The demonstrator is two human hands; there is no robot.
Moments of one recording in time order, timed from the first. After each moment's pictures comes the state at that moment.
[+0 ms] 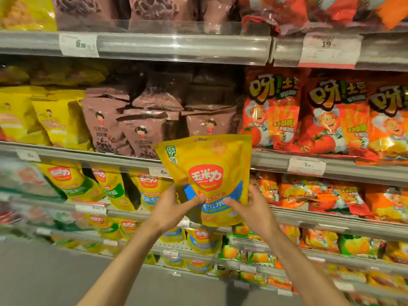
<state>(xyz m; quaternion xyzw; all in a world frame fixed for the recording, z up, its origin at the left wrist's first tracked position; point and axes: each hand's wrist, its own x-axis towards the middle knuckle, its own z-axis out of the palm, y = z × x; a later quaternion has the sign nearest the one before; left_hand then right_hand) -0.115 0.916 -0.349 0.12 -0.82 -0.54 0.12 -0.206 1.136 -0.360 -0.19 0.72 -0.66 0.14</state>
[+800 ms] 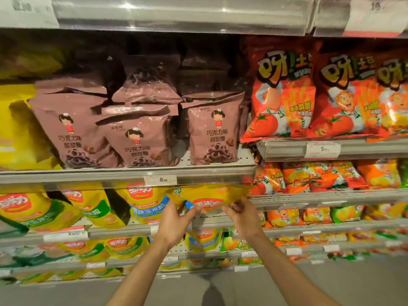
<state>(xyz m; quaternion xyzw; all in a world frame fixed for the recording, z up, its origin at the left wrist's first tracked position) -0.161 0.858 -0.449 0.14 -0.80 -0.58 0.07 -0.213 1.064 -0.456 0.01 0.81 -0.57 0.08</state>
